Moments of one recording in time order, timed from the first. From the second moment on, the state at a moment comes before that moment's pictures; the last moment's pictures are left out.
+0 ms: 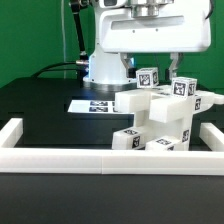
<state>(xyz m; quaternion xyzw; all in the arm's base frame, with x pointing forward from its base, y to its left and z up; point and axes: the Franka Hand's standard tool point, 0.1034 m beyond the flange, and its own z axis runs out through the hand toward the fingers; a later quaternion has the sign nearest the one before) 0.536 0.033 0.118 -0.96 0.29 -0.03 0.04</state>
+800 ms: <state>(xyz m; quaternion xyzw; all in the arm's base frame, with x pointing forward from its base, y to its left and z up) 0.536 0.031 0.117 -0.97 0.24 -0.03 0.04</state>
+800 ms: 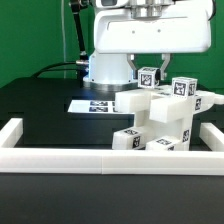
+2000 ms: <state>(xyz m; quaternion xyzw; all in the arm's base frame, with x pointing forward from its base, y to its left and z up) 0.535 0.035 0.116 -0.86 0.51 -0.01 0.05</state>
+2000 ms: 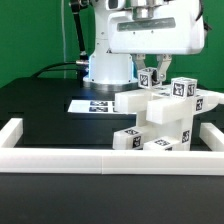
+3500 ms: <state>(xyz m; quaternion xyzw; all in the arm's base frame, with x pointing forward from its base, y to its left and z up) 0.533 0.047 0.108 -0.51 0.86 0.04 0.08</state>
